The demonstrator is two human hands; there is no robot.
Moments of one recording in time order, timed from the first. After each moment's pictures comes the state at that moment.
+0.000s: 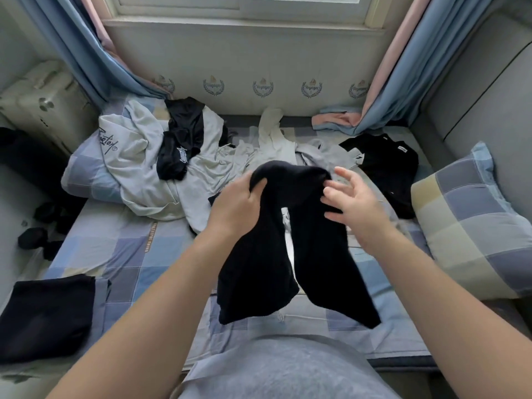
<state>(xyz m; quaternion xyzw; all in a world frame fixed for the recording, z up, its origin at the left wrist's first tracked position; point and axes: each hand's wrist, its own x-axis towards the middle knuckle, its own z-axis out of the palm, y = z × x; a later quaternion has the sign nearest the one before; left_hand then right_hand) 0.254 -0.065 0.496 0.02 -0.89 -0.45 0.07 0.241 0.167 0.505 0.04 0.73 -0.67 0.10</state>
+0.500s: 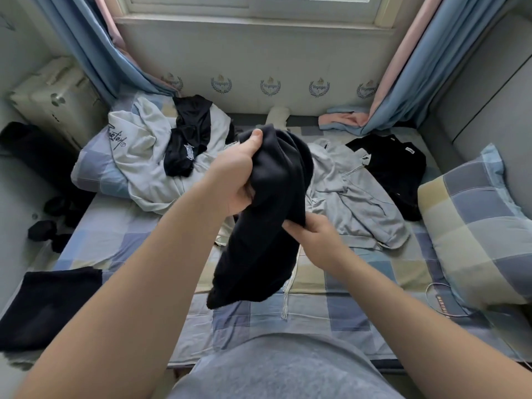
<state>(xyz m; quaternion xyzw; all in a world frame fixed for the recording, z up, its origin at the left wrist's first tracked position) 0.245 -0.062 0.571 0.22 -0.55 -0.80 -0.09 0.284 0.110 0.475 -0.08 0.75 -0.63 0.19</state>
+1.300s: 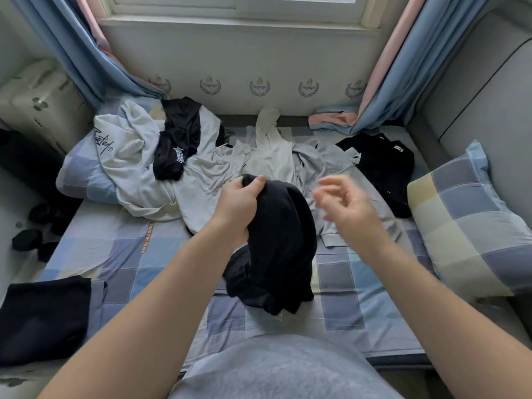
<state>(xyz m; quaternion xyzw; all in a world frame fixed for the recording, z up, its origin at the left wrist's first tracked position) 0.259 -0.044 0.514 0.21 -0.60 -0.77 -0.06 0.265 0.160 0.515 -0.04 0.80 -0.60 0.06</state>
